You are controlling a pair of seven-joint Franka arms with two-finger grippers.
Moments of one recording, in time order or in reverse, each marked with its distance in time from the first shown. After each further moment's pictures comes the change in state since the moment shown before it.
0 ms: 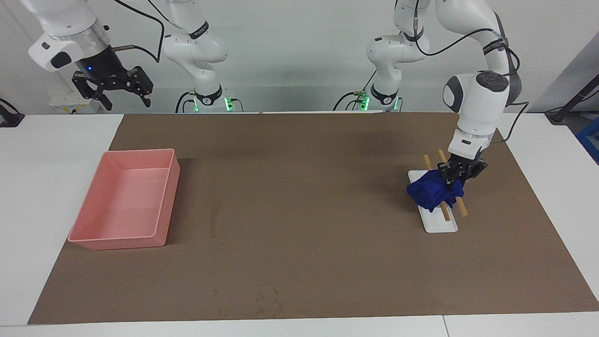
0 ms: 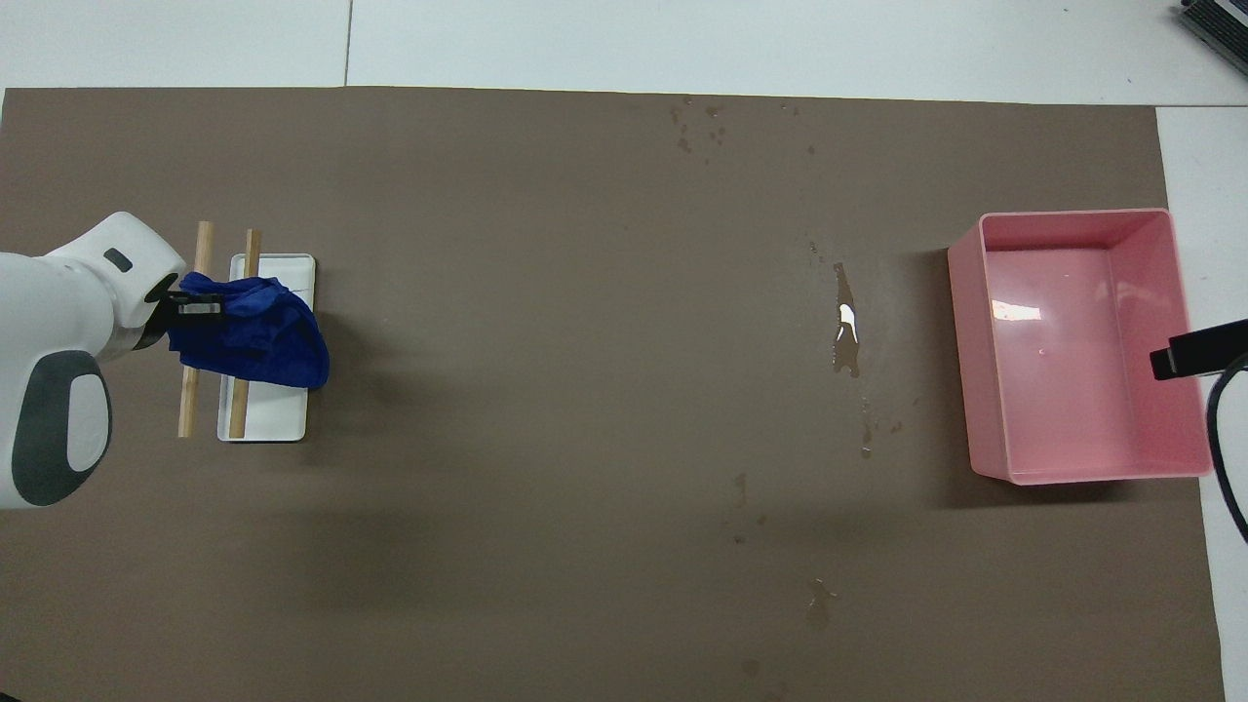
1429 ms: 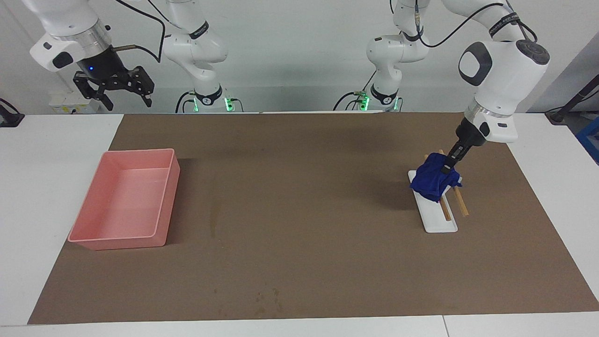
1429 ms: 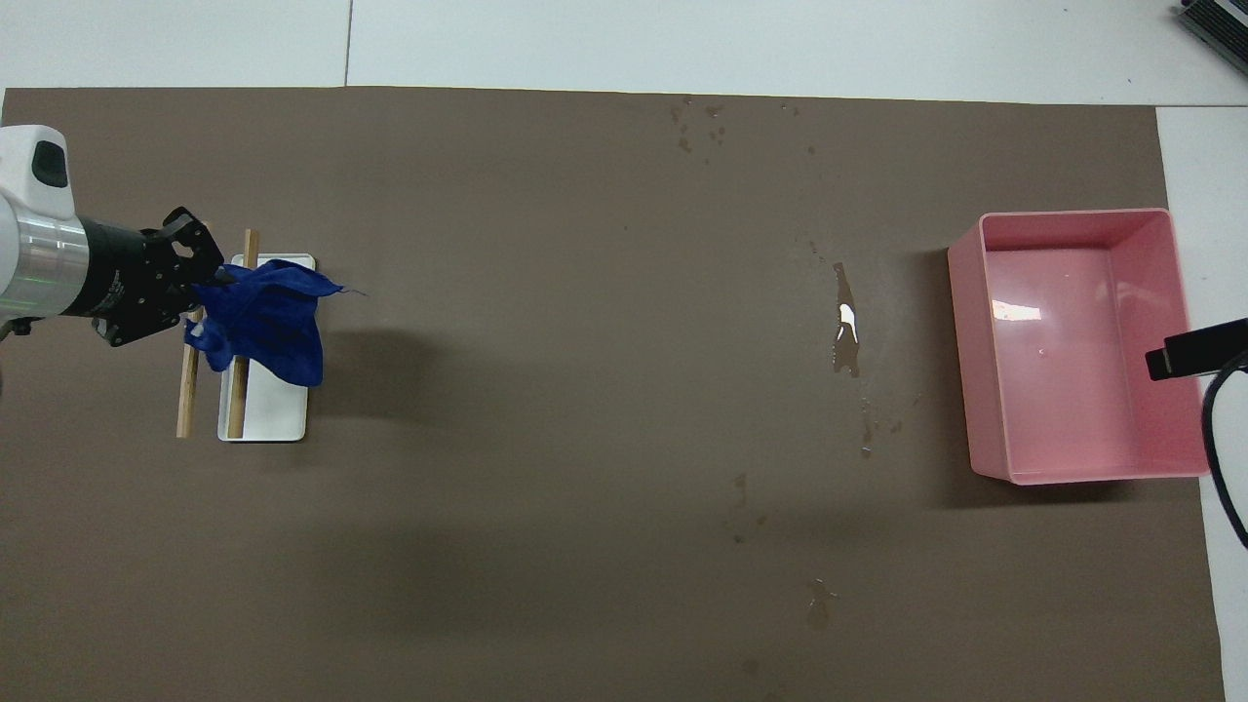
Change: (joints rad) left arm -0.011 -0.014 -0.047 0.301 -0.358 -0.442 -0.788; right arm 0.002 0.000 0.004 0.000 0.001 0.000 0.000
